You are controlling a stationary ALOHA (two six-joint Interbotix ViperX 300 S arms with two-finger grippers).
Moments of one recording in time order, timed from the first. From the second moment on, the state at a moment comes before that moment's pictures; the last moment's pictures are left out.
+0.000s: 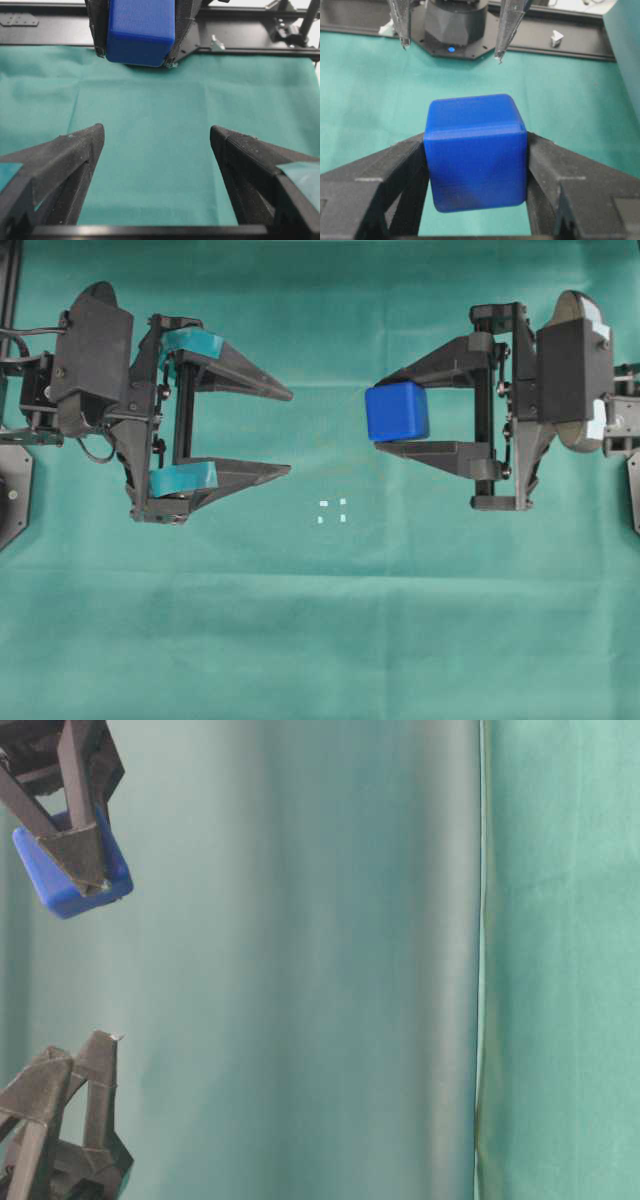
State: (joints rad) left arm -0.01 -0.44 0.64 0.00 0.00 -0.02; right arm 0.01 -0.45 0.61 -0.55 0.15 0.60
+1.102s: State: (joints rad) left arm -0.01 -0.44 0.64 0.00 0.00 -0.02; right arm 0.05 -0.45 0.61 -0.44 0.44 0.61
